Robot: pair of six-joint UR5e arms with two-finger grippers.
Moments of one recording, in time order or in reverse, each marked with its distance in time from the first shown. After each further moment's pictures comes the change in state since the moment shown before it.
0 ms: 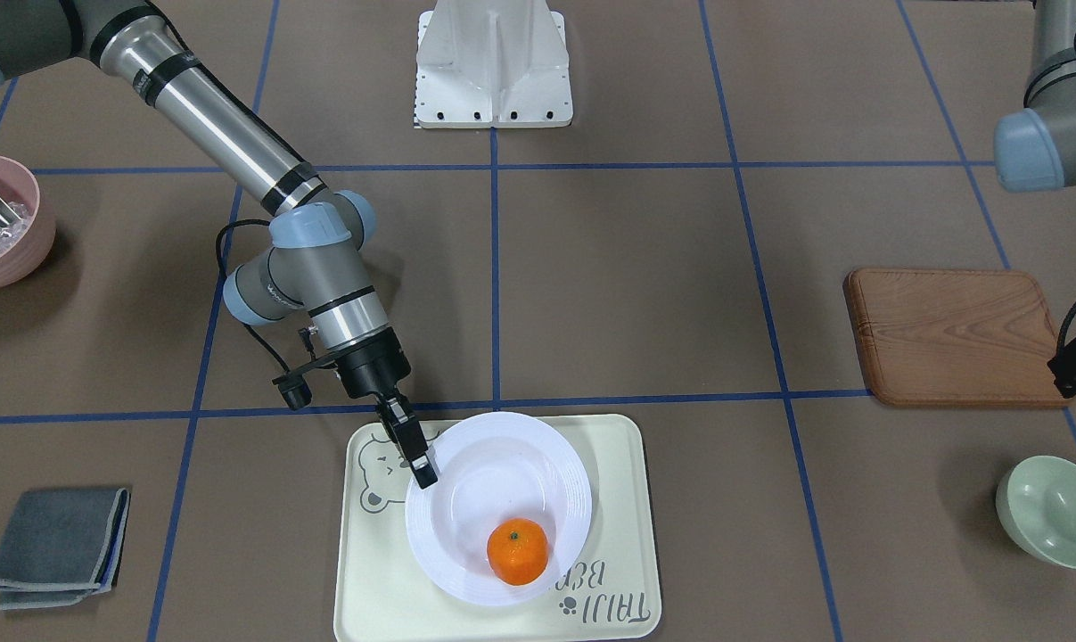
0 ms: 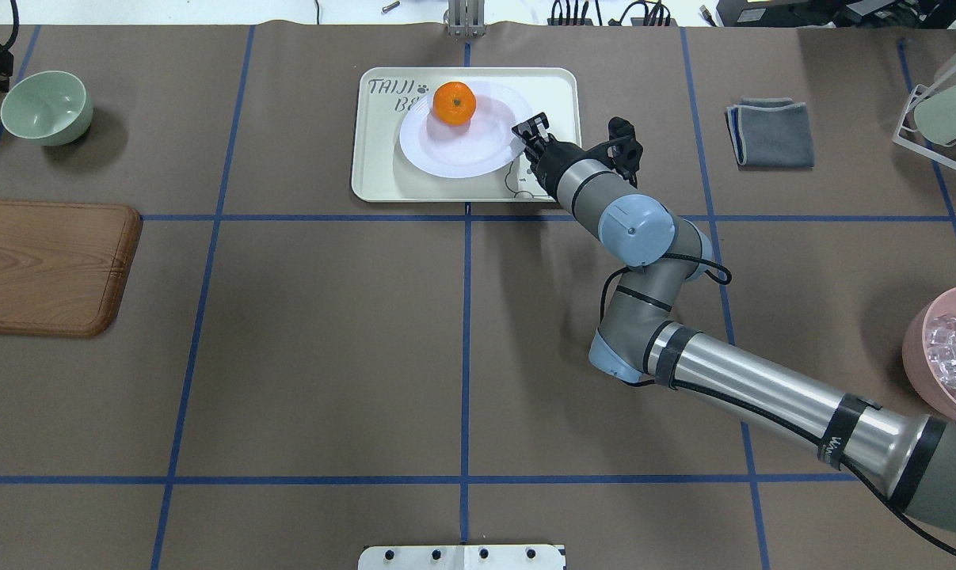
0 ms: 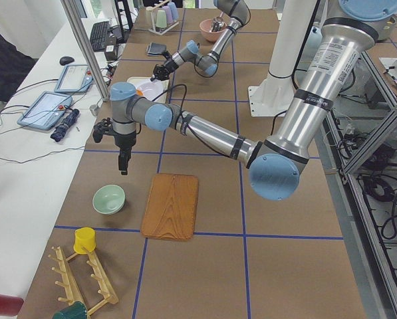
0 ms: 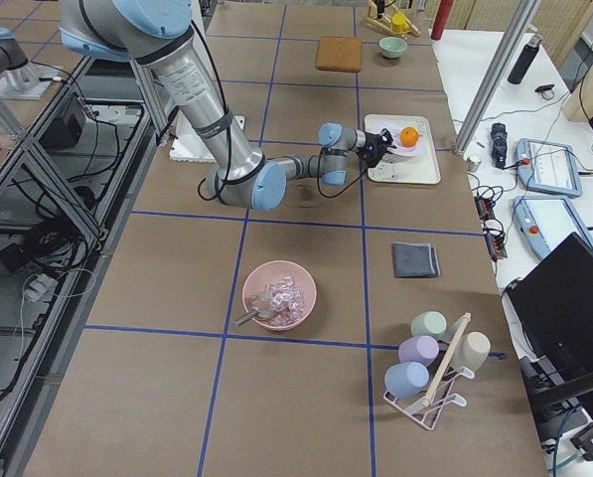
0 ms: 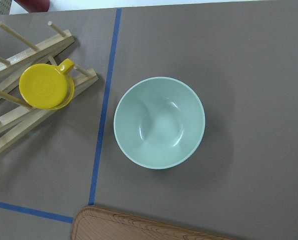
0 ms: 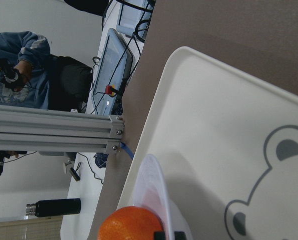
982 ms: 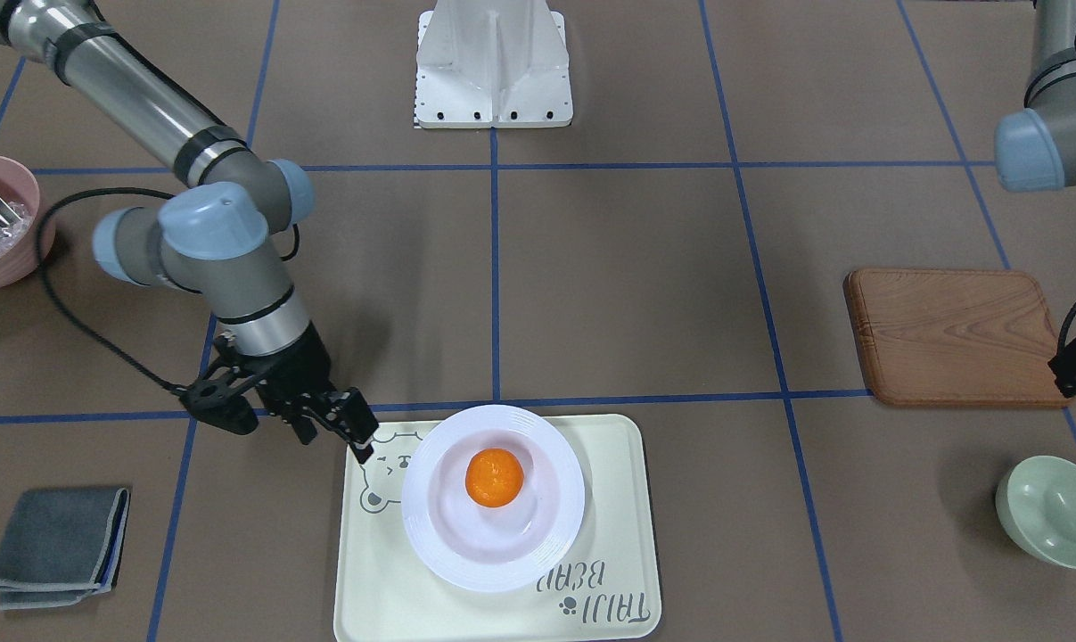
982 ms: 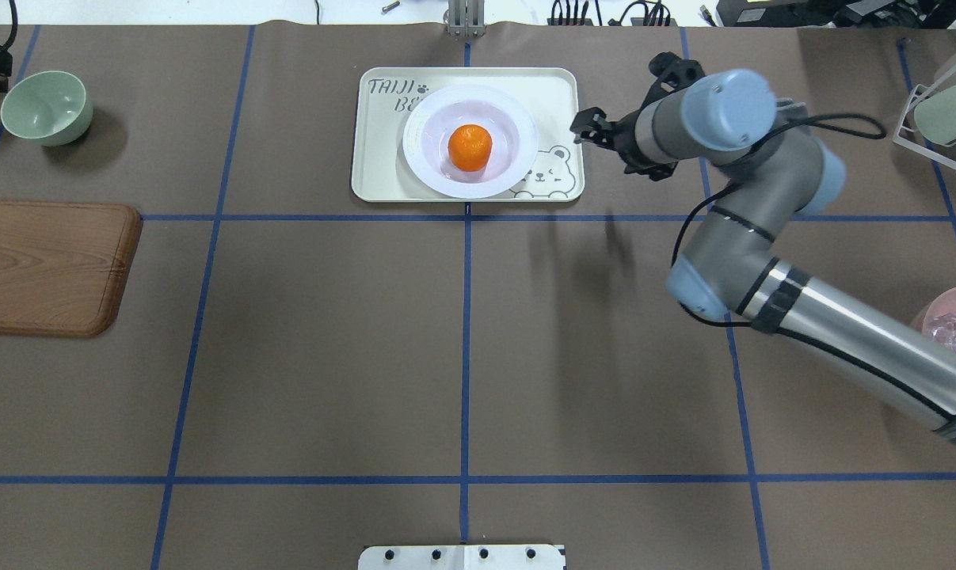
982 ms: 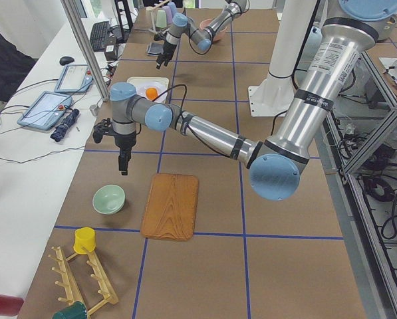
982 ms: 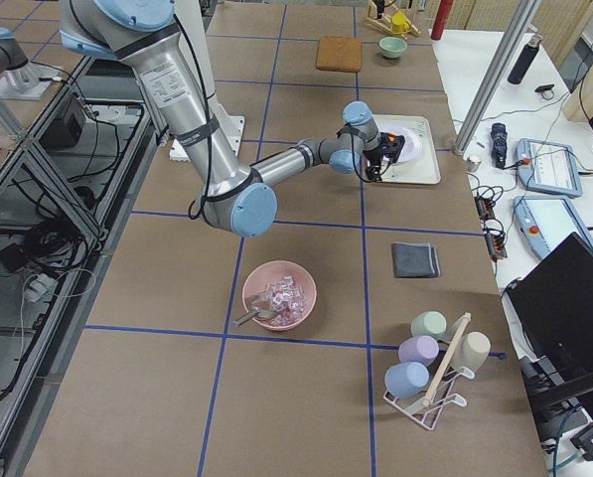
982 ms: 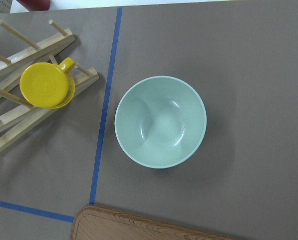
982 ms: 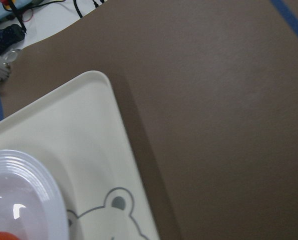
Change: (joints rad) left arm -0.001 0.001 -0.001 0.001 -0.001 0.000; right arm 0.246 -0.211 0.460 -0.715 0.638 -0.676
